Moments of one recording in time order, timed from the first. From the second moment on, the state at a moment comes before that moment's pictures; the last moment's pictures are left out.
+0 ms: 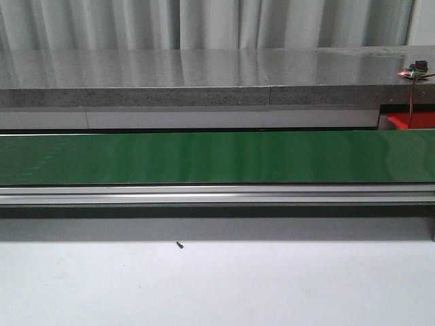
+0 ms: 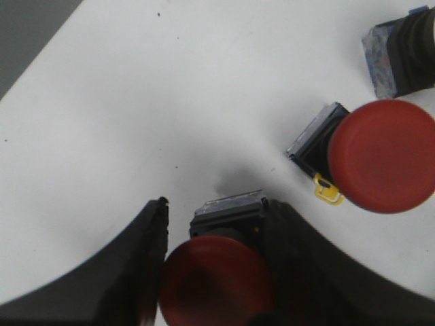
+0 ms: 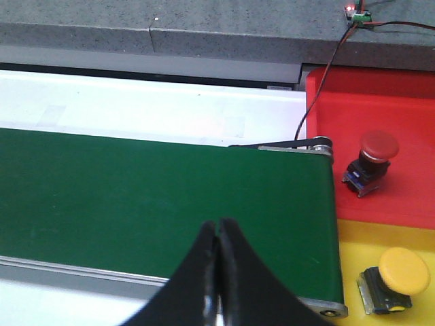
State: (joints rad) left arm 0.61 1.93 -1.42 0.03 0.80 -0.09; right arm -0.09 0.75 -0.61 0.48 0.41 -0.45
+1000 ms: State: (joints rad) left arm 0.23 1.83 -1.57 -0.04 0.98 0.07; right arm -0.09 0.75 -0.61 0.48 0.41 -0.45
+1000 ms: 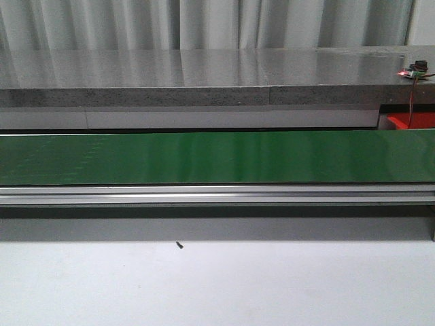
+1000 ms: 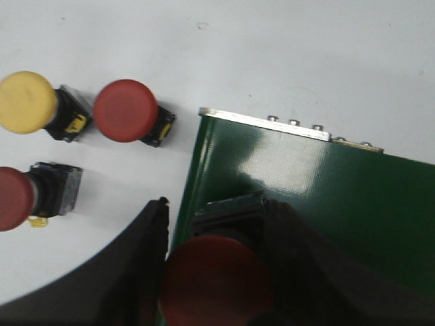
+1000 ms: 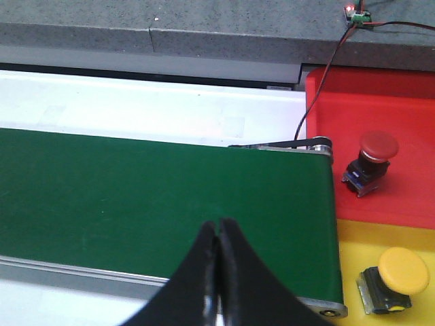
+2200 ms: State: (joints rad) left arm 0.31 1.73 -1.57 -0.13 0.93 0.13; right arm -0.09 0.75 -0.61 0.48 0.41 -0.45
